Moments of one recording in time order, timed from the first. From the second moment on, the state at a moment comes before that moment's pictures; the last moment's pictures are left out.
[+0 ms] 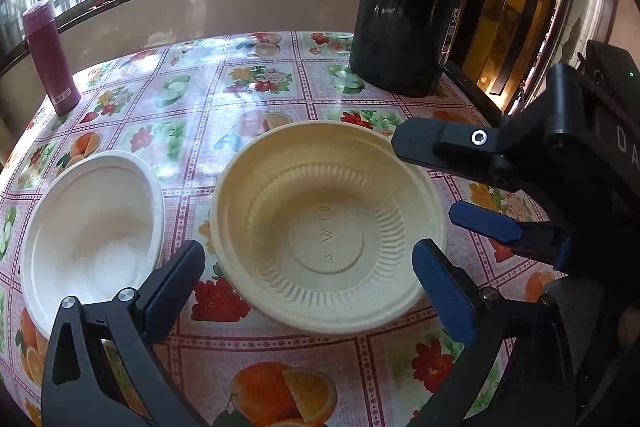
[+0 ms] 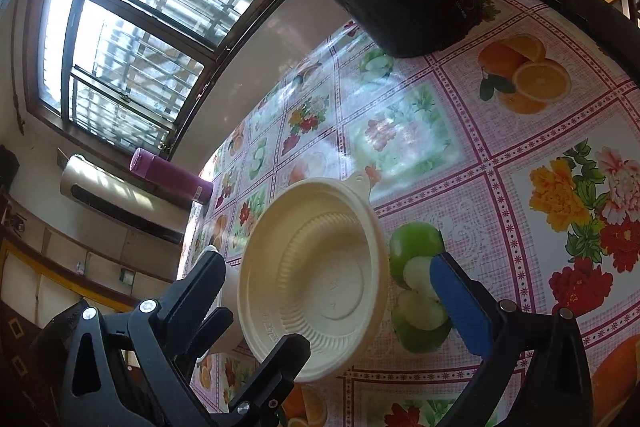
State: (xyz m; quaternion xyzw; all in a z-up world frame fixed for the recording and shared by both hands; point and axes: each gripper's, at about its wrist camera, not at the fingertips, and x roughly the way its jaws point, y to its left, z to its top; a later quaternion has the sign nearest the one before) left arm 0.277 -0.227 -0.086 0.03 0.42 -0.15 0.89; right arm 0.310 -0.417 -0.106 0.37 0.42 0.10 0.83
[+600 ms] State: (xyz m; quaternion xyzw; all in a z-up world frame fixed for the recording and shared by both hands) left arm 0.285 -0.179 -0.081 -0.12 0.48 -0.20 0.84; right arm 0.314 -0.413 -0.119 0.39 0.42 0.11 0.81
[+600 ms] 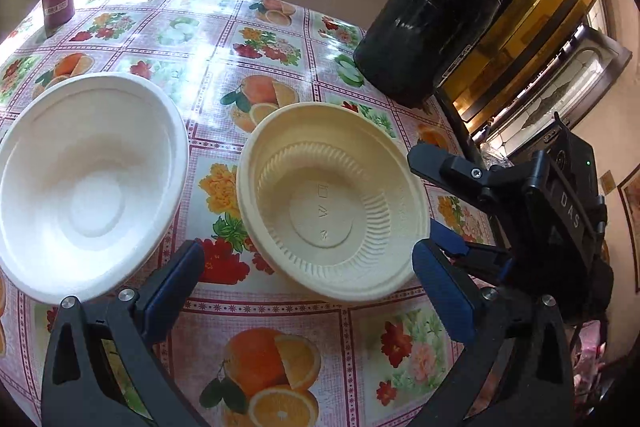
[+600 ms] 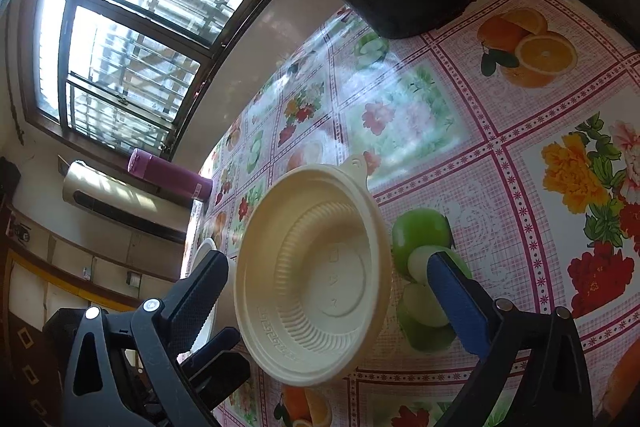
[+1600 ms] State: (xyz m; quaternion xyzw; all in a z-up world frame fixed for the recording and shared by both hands) left arm 0.308 -0.163 -0.101 -0.26 0.52 -0.20 0.79; right arm 0.313 -0.412 -0.120 0.39 0.43 0.10 0.81
